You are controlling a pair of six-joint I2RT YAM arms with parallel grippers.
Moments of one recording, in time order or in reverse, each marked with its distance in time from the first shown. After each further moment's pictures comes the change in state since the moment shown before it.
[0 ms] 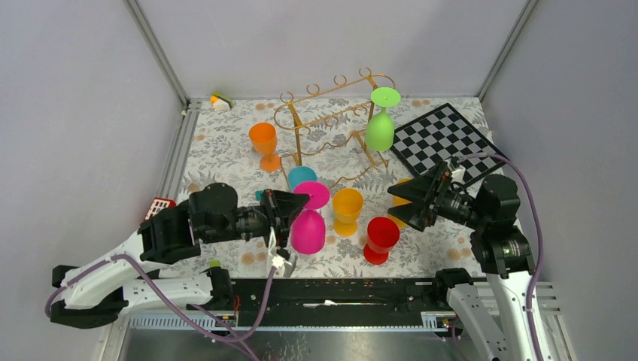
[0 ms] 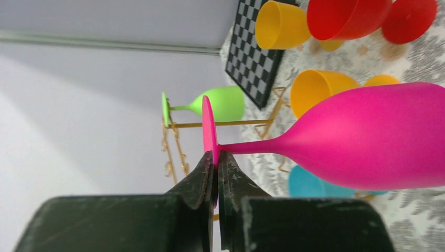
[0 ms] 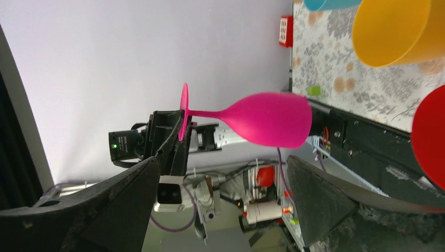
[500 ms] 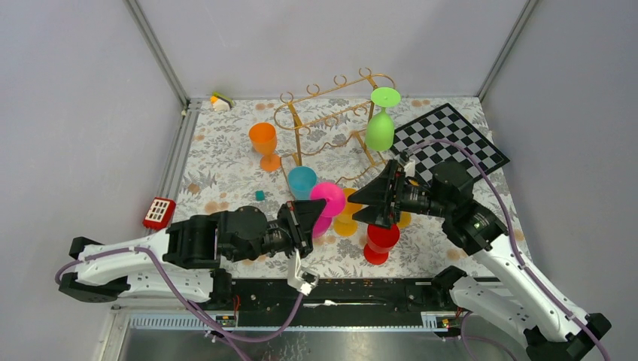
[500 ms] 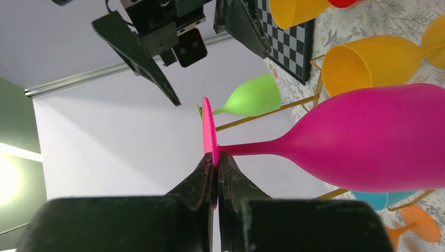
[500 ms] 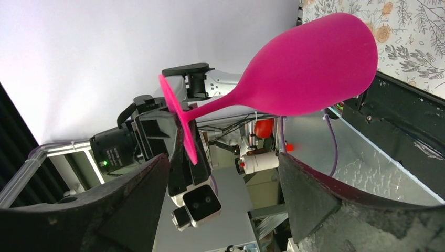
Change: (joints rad) left arm -0.288 0.075 -0.082 0.130 -0.388 0.314; right arm 0.485 0.211 0.004 0.243 0.211 0.092
